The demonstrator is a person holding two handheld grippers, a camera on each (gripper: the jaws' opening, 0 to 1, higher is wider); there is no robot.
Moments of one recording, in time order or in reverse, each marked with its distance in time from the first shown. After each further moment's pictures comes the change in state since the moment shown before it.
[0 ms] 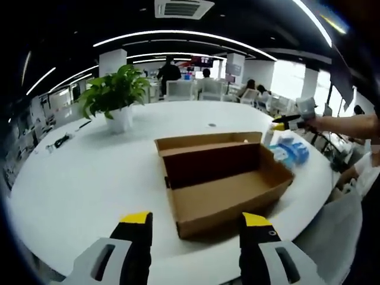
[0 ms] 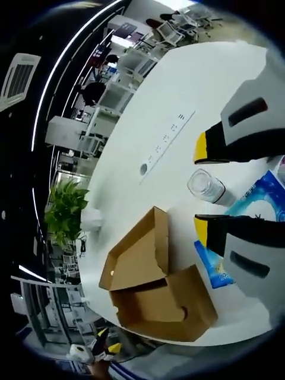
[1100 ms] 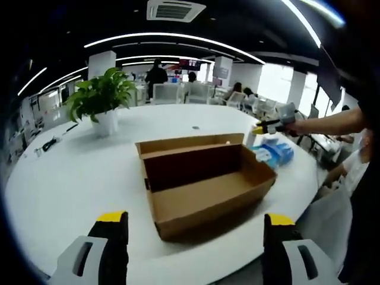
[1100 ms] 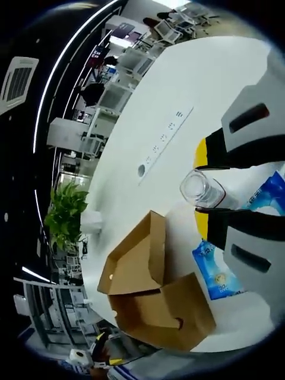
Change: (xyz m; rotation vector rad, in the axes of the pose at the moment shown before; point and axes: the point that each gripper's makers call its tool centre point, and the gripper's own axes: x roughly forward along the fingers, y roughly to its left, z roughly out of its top) left arm -0.005 -0.033 -0.001 0.027 -0.029 -0.117; right arm 0.015 -0.009 -0.016 0.029 -0.033 -0.003
